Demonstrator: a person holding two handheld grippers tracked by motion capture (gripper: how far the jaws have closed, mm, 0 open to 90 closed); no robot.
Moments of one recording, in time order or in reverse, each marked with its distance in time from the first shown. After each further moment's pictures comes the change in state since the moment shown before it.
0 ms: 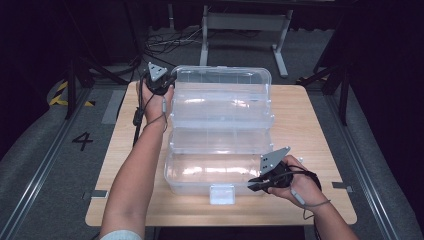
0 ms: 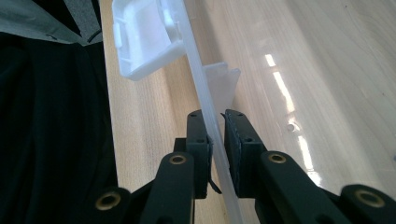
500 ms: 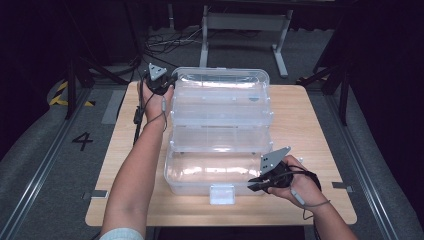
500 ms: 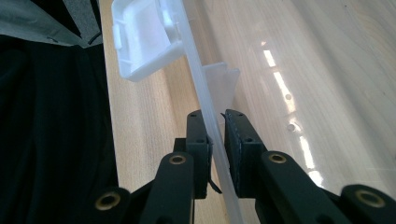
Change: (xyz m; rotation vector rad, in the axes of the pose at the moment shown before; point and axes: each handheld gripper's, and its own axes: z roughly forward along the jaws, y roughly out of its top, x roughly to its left) left arm 0.008 -0.010 0.015 0.023 -0.030 -0.041; right arm 0.000 -0.001 0.000 -0.005 -0.001 0.011
